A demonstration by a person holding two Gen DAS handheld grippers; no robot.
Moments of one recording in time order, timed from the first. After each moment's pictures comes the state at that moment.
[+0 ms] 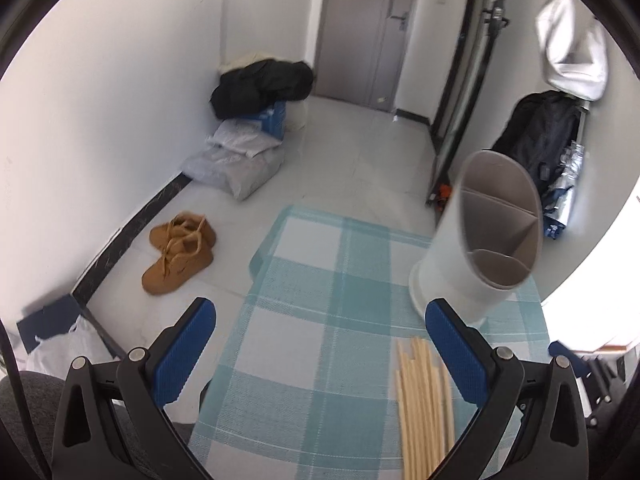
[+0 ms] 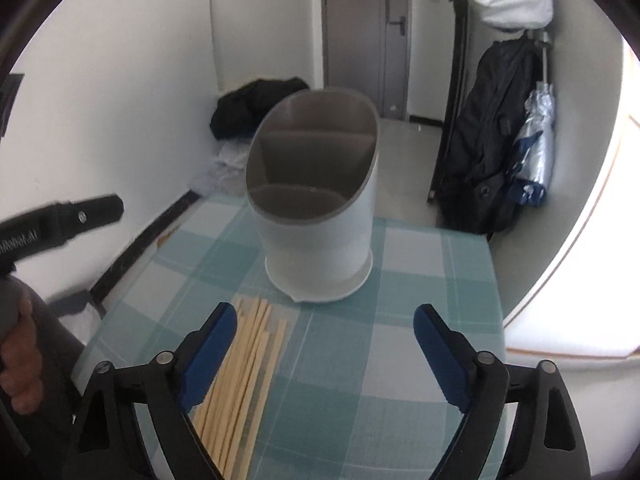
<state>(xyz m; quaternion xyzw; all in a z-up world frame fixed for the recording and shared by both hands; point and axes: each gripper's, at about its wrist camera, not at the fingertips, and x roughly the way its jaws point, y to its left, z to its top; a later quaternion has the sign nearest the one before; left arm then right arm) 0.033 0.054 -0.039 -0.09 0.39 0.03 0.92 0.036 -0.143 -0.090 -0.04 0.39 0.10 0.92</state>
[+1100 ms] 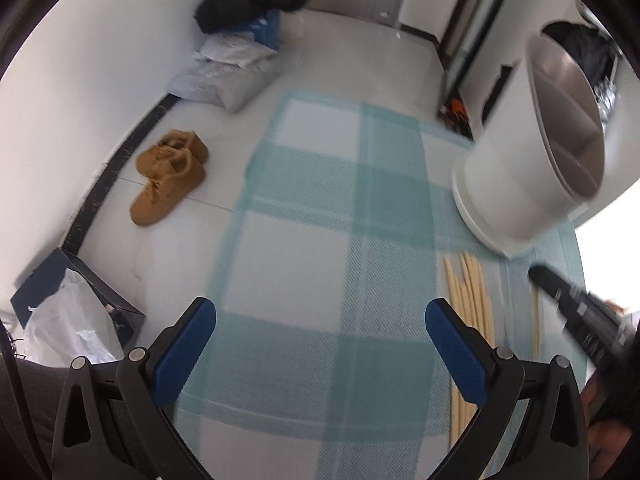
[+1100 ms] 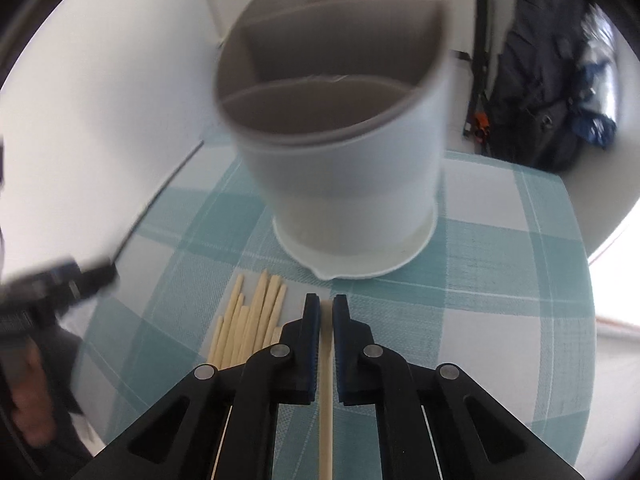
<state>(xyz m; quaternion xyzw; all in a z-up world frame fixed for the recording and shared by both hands) 0.050 0.053 -0.111 -0.08 0.55 -0.01 0.83 0.078 -0.129 -0.147 0.03 0.46 0.14 0.88</state>
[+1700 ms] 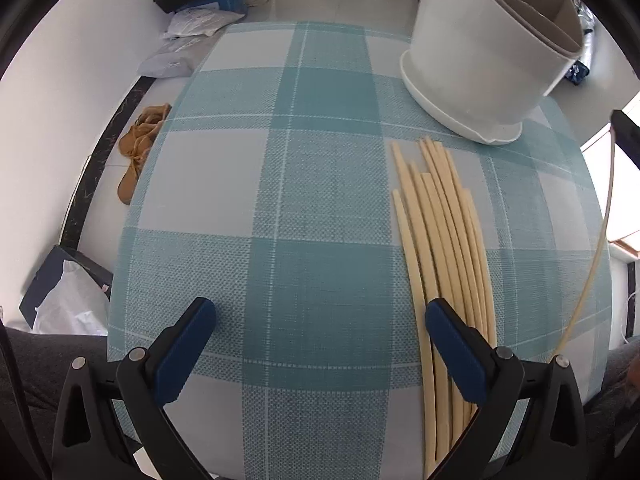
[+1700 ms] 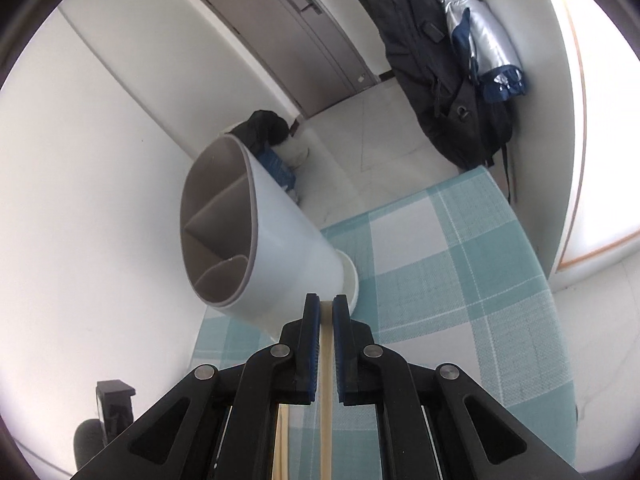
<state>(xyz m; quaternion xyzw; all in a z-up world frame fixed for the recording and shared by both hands) 0.028 0.011 -0.130 -0.01 0.60 -0.02 0.80 0.052 -0.236 -0.098 0.26 0.36 0.11 0.89</state>
